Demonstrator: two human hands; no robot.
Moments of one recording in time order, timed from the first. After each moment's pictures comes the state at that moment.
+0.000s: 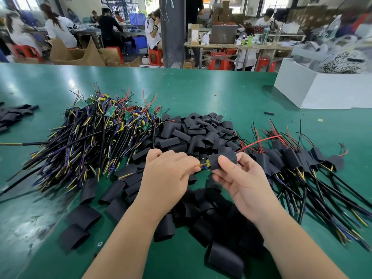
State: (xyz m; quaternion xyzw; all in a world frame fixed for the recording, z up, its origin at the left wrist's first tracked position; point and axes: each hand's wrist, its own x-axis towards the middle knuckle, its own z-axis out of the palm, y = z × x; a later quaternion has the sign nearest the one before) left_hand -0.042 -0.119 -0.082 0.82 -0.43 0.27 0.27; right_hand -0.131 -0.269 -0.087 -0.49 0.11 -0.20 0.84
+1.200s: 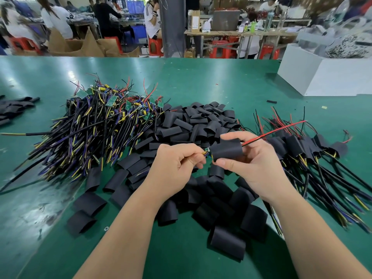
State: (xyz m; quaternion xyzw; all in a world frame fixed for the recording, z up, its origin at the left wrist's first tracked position) left_hand -0.040 -0.122 -0.086 0.75 -0.44 0.03 0.49; right_hand -0.144 -0.283 -0.070 -0.74 0.01 -0.23 0.63
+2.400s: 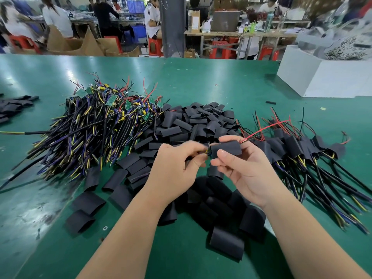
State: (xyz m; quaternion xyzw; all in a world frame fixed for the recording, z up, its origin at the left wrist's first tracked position) left_hand -0.047 -0.126 -0.086 0.78 -0.43 0.10 0.43; right_hand -0.137 -0.274 -0.080 -0.52 0.03 -0.15 0.84
